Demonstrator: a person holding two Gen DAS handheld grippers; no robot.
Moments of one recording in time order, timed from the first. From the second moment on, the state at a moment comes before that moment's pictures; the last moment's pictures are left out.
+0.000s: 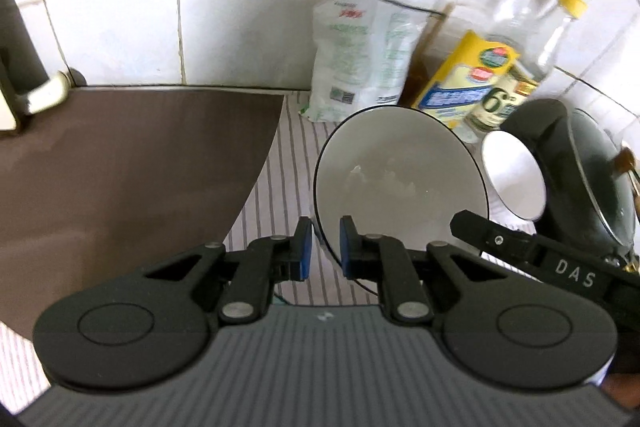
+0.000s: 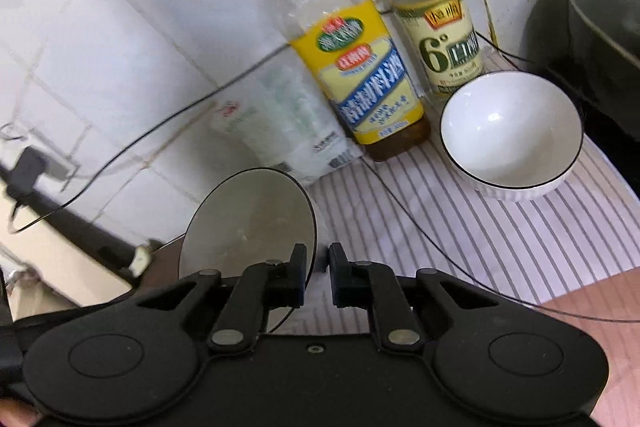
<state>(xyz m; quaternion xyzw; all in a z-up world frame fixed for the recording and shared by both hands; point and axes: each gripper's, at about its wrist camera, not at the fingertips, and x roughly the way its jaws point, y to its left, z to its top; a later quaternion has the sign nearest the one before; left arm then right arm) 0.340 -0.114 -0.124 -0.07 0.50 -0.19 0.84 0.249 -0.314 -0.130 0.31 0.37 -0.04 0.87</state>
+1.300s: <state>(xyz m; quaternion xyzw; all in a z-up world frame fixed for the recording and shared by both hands) 0.214 -0.140 -0.128 -0.07 0.54 -0.20 0.81 0.137 -0.315 -0.126 0.18 0.41 -0.03 0.89</state>
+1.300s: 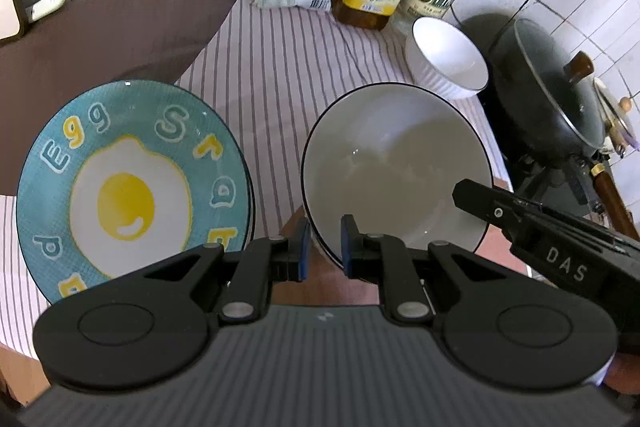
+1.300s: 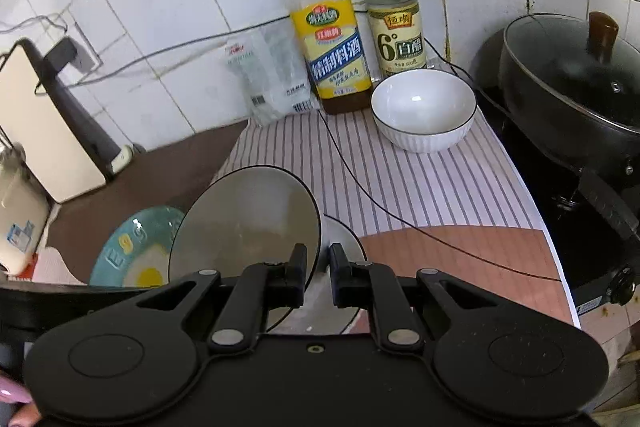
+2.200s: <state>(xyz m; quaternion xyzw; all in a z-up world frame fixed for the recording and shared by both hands) 0.218 -0.157 -0.144 -0.03 0.56 -0.20 0.80 0.133 -0.308 -0.147 0.12 0.42 -0.05 0.90</state>
